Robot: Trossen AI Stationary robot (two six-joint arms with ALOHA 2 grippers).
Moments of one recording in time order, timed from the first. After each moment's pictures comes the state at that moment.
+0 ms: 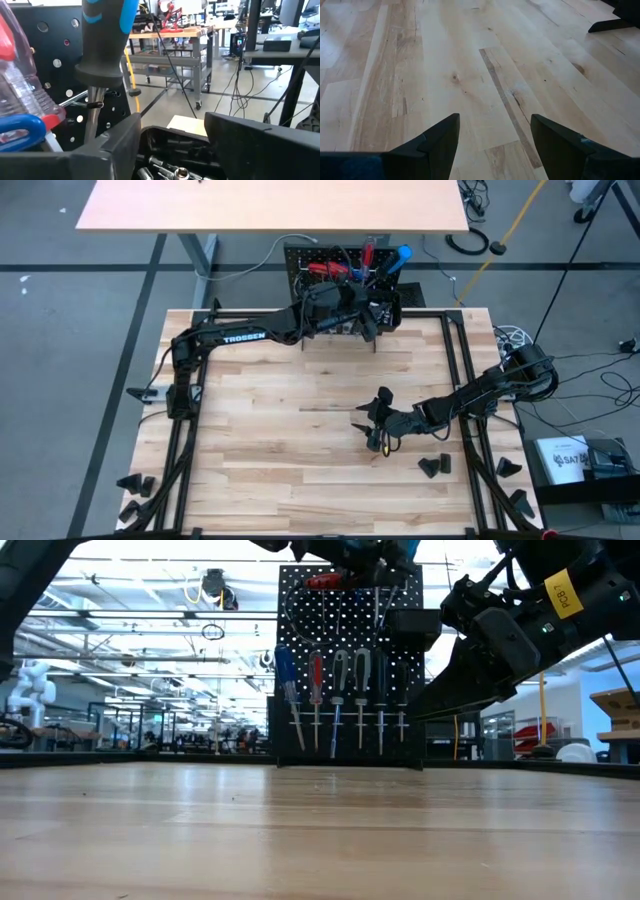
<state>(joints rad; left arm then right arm) 0.28 1.97 1.81 0.11 -0.16 0.12 0.33 1.53 0.51 0.44 0.52 0.38</state>
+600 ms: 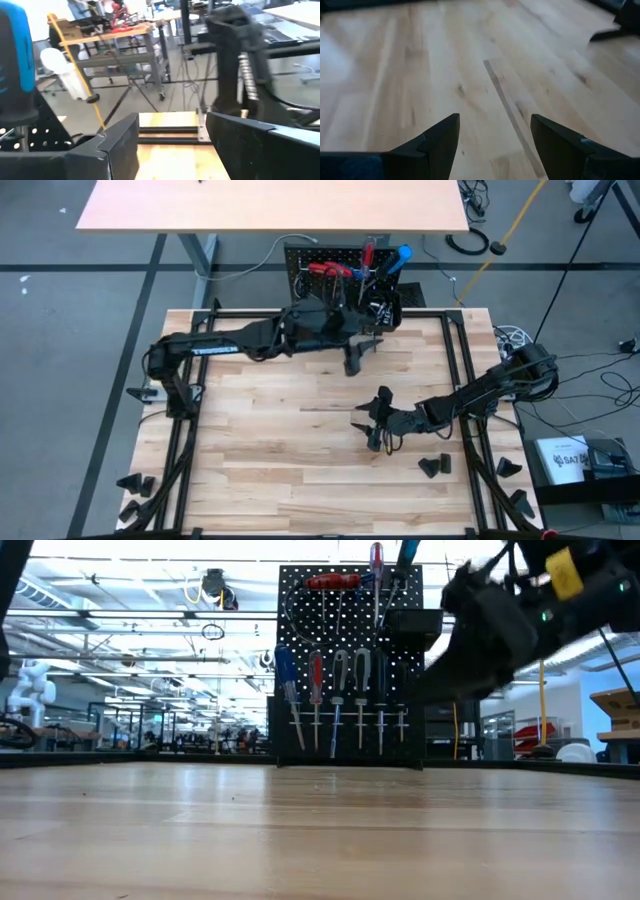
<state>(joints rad) 0.11 1.79 1.81 -0.14 -0.10 0.20 0.33 1.51 0.51 0.46 0.52 0.38</state>
